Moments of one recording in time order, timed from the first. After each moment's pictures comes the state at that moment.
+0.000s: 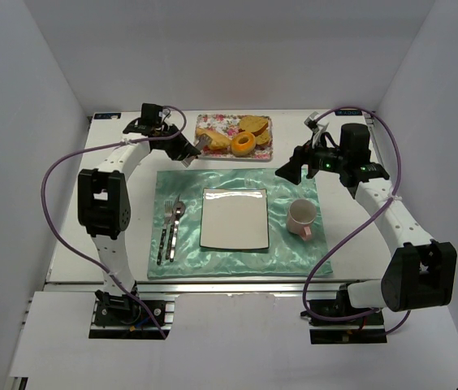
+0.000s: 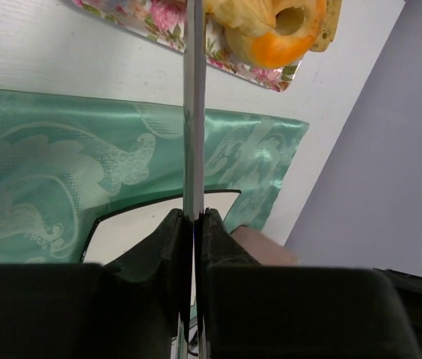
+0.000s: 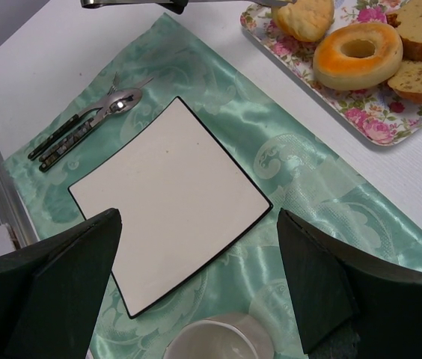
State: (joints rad) left arm -0.15 2.02 1.66 -0.54 0.52 -0.82; right arm 0.17 1.35 1.08 -0.22 -0.84 -0.08
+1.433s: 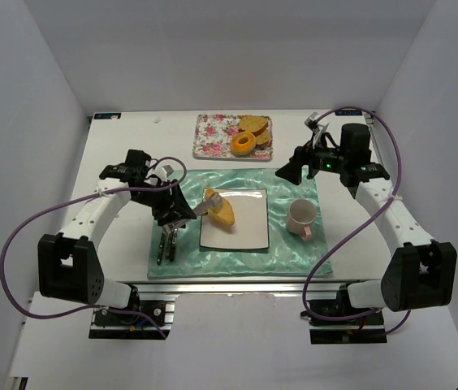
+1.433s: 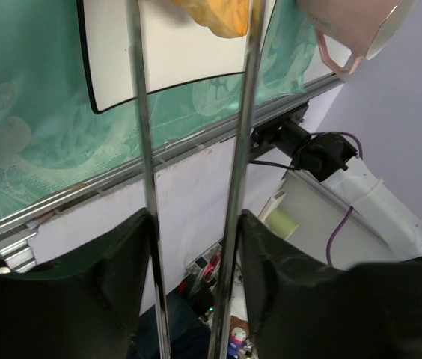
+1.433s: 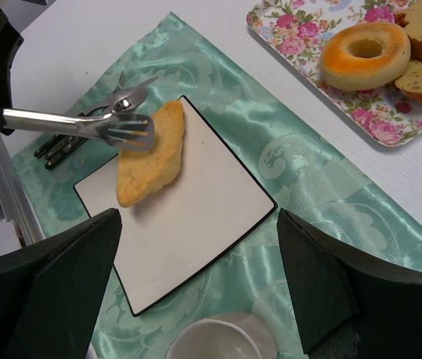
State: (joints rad) left arm -0.17 1.41 1.08 -0.96 0.75 -0.50; right arm 0.16 1.35 1.08 -0.22 -0.85 -0.08
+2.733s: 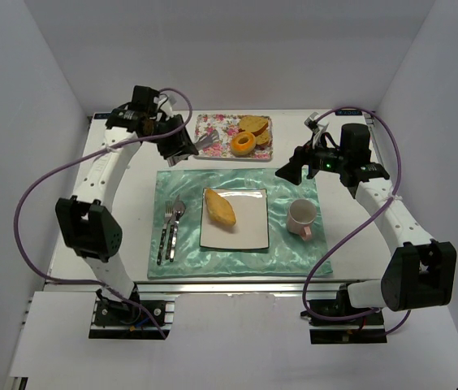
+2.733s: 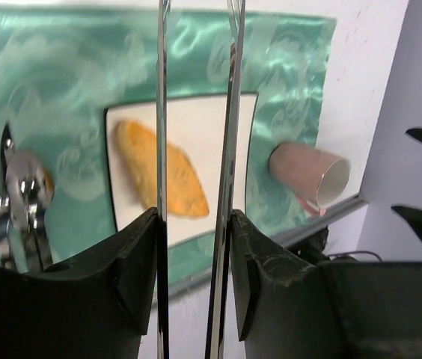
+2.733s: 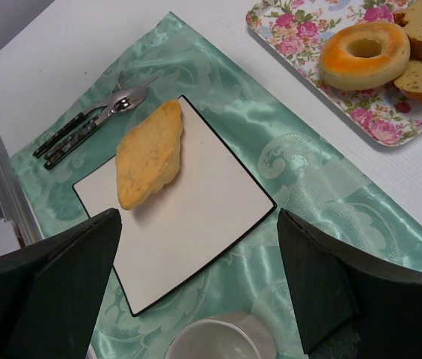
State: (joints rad) left arm -0.21 1.76 1.80 -1.00 0.44 -0.48; right arm 0.16 1.35 1.08 -0.22 -0.85 -0.09
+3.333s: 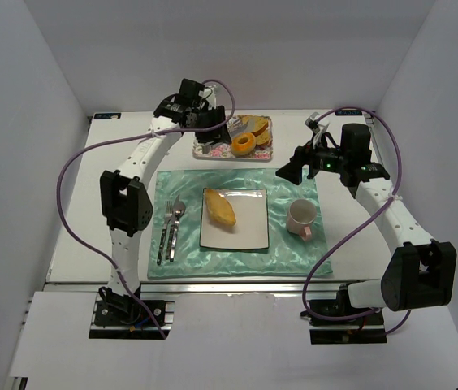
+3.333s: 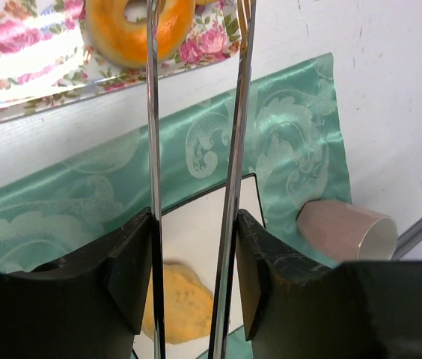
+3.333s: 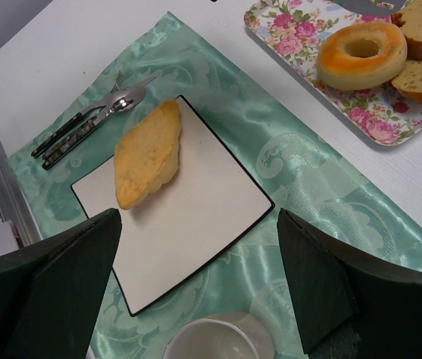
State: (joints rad) left arm -0.39 2.14 2.14 -0.83 0.37 -0.34; right arm 0.16 1.35 1.08 -0.22 -0.85 -0.09
